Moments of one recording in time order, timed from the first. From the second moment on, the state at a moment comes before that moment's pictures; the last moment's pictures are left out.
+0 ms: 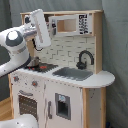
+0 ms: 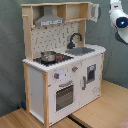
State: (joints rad) arm -0.77 -1.35 0.64 -2.39 -0.63 2.63 0.18
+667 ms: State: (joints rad) arm -0.79 -1.26 0.67 -2.39 -0.63 2.80 0.22
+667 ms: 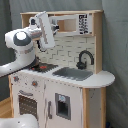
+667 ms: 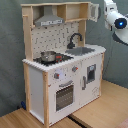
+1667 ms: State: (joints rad) arm -0.86 -1.06 0.80 -2.24 -0.63 2.90 0.23
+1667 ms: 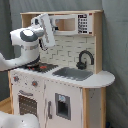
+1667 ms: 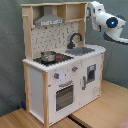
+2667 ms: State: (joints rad) arm -0.98 -0.93 0.96 -2.03 -0.63 2.93 0.23
